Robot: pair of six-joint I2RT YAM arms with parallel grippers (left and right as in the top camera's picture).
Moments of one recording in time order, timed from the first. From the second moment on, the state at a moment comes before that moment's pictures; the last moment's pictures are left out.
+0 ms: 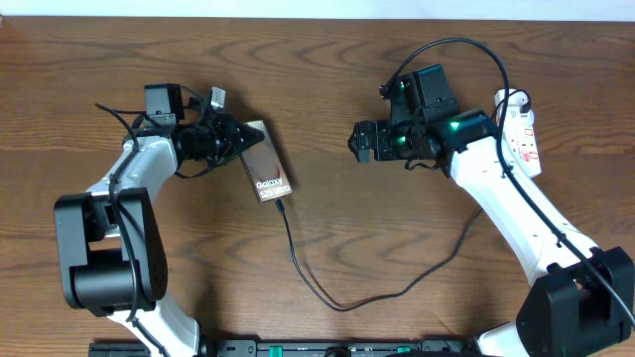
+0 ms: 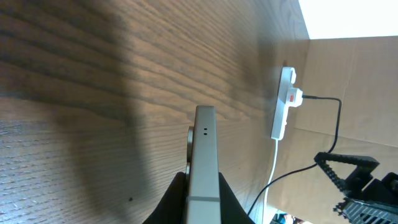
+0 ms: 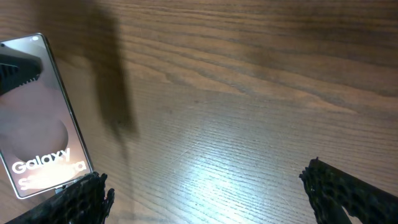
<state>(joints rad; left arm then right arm) 0.09 1.87 1.11 -0.33 0.94 -0.45 0.37 1.66 1.33 -0.71 -0.25 0.30</state>
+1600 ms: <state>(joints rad) 0.09 1.90 1.11 -0.43 0.77 -0.43 0.37 1.66 1.33 -0.72 -0.25 0.30</state>
